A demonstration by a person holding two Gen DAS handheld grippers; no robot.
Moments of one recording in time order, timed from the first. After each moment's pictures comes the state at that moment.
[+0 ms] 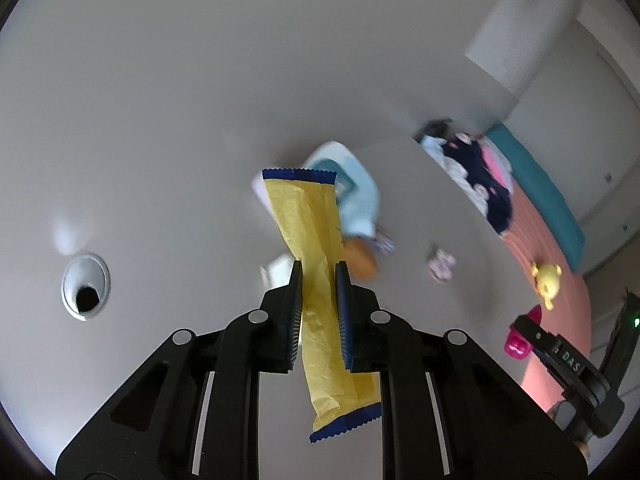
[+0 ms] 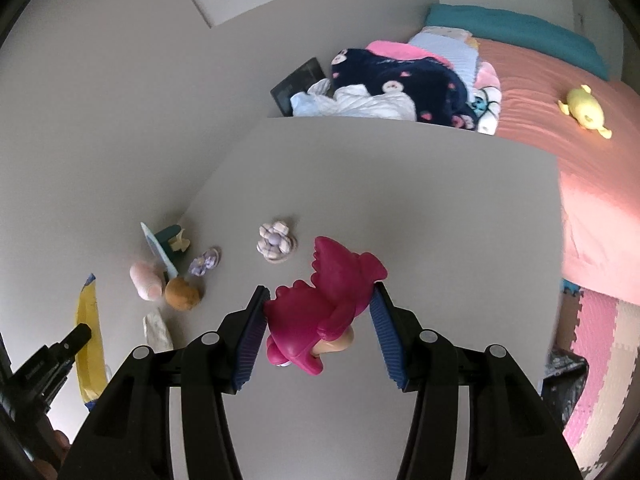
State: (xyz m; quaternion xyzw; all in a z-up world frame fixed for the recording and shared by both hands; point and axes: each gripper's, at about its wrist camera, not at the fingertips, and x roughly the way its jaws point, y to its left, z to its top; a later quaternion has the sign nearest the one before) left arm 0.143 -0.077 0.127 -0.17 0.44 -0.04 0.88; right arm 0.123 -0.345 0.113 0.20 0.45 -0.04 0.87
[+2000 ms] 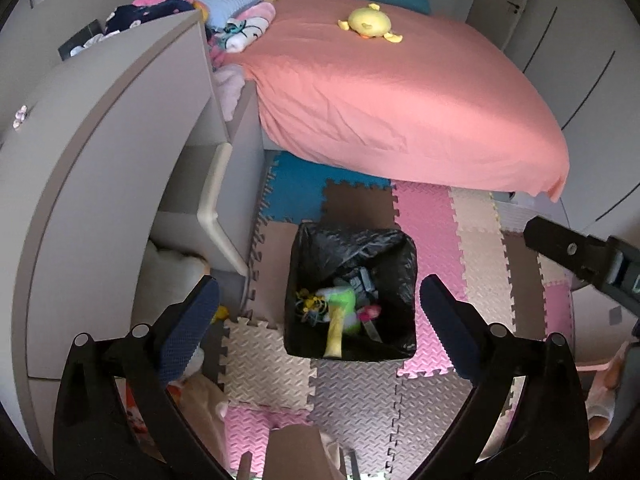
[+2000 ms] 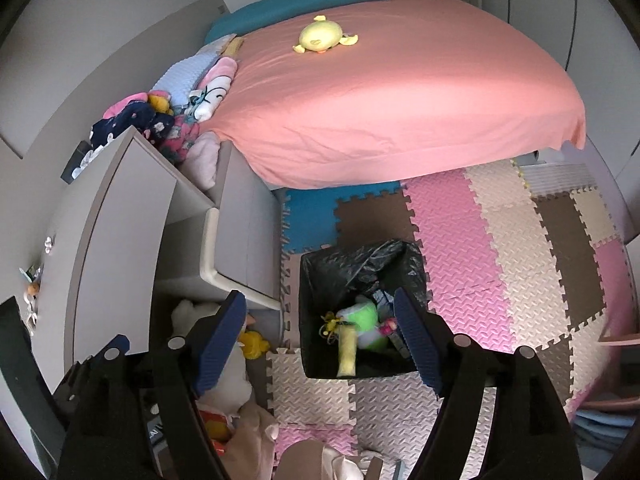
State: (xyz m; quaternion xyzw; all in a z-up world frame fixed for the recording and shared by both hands) left arm -0.151 -0.509 -0.003 0.14 0.49 -0.33 0.79; right arm -0.290 -0.630 0.038 0.31 0.43 -0.30 0.80
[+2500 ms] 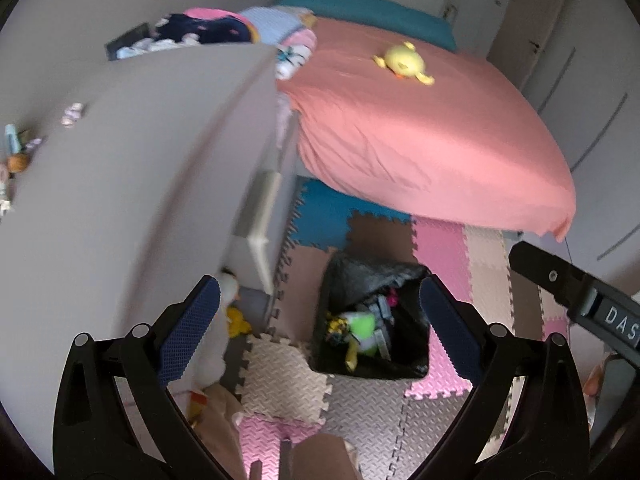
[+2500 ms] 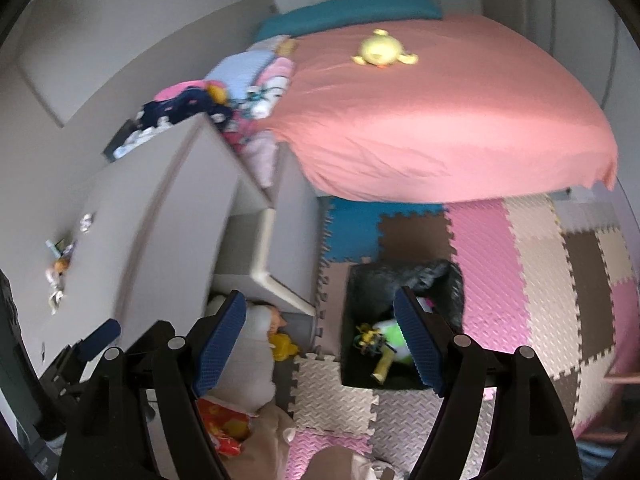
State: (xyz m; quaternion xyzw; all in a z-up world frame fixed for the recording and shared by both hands) left arm -0.099 -0.432 0.056 0.10 0.47 -0.29 0.83; right arm -0.225 -0.567 0.079 0.27 0.42 -0.24 0.83
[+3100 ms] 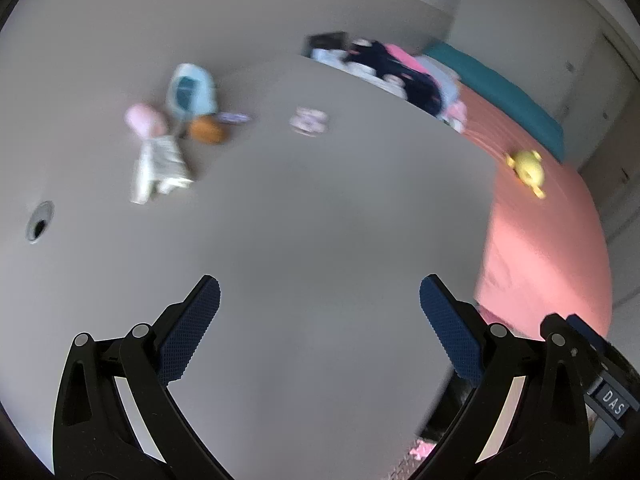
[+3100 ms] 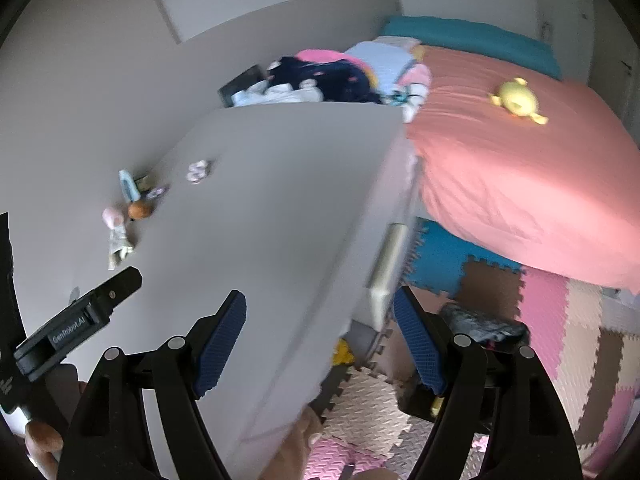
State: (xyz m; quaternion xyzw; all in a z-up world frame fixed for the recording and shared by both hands) left arm 0.035 -0.215 0.104 -0.04 0.47 -0.10 0.88; right arm -0.057 -0.409 0.120 0.16 0.45 -0.09 0.87
